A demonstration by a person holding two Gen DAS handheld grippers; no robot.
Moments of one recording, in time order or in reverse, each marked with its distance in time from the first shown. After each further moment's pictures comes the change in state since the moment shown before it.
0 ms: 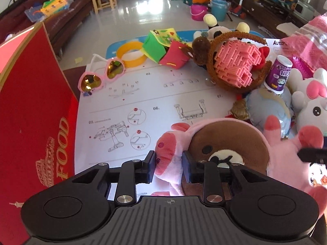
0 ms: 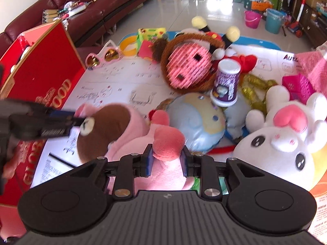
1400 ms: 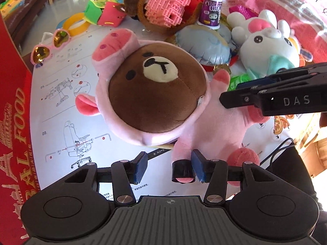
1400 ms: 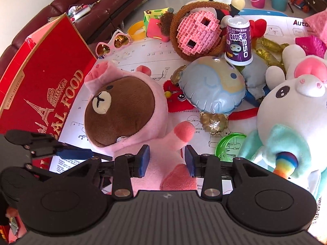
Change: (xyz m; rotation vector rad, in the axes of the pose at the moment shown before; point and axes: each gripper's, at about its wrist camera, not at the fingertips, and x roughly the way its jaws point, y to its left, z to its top) left arm -0.016 -0.050 -0.077 0.166 0.156 -0.206; right arm 0.020 -0.012 -0.035 0.112 -0.002 0.116
